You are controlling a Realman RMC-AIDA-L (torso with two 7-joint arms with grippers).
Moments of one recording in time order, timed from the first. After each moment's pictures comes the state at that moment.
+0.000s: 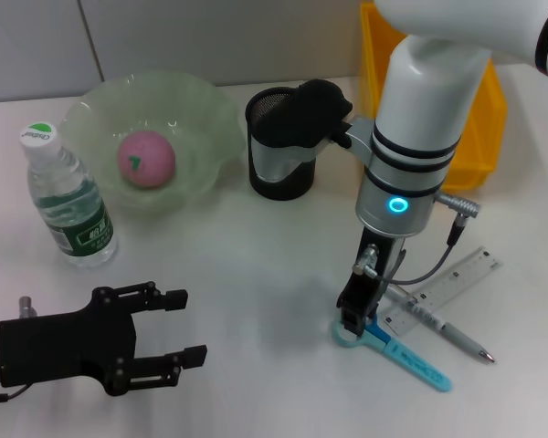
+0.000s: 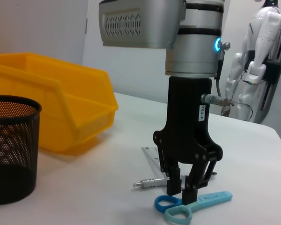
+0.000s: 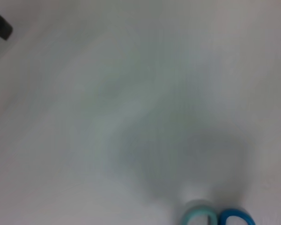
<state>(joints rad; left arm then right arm) -0.46 -2.06 0.74 0.53 2.04 1.66 -1.09 1.13 2.09 -1.59 -0.64 -2.51 -1.54 2.74</state>
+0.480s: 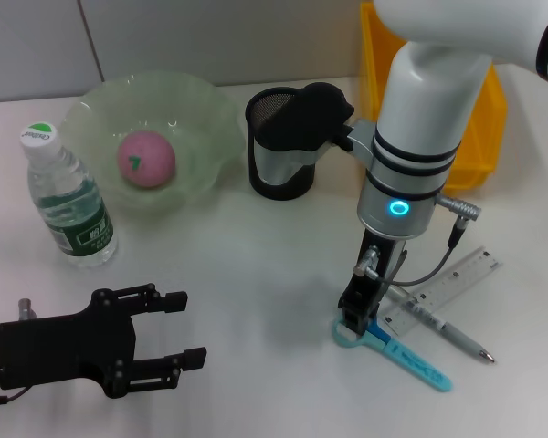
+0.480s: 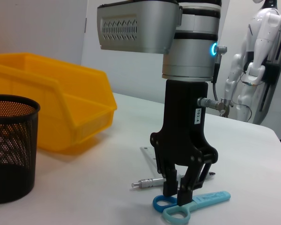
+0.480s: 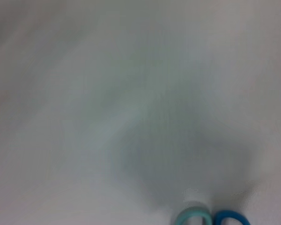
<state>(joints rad) -0.45 -2.06 0.74 0.53 2.04 1.67 -1.09 1.13 2.09 -1.61 -0.63 -2.51 -1.52 2.74</state>
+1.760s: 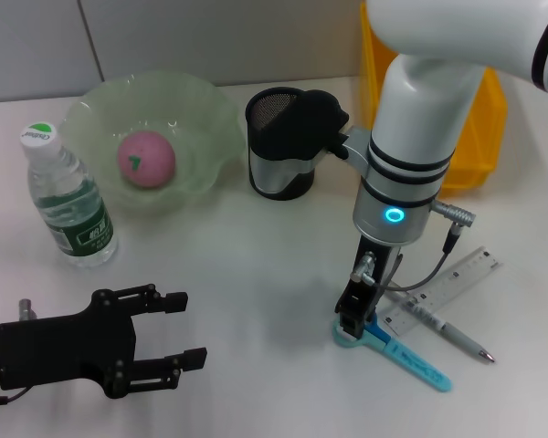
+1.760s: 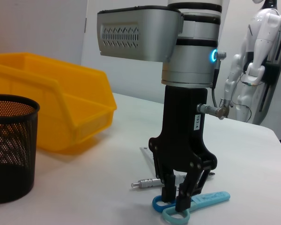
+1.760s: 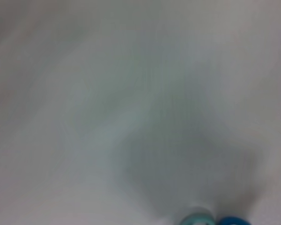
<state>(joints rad) -0.45 -2.06 0.74 0.53 2.04 1.67 -1.09 1.12 2.09 -1.66 -0.62 -2.47 -1.48 2.74</state>
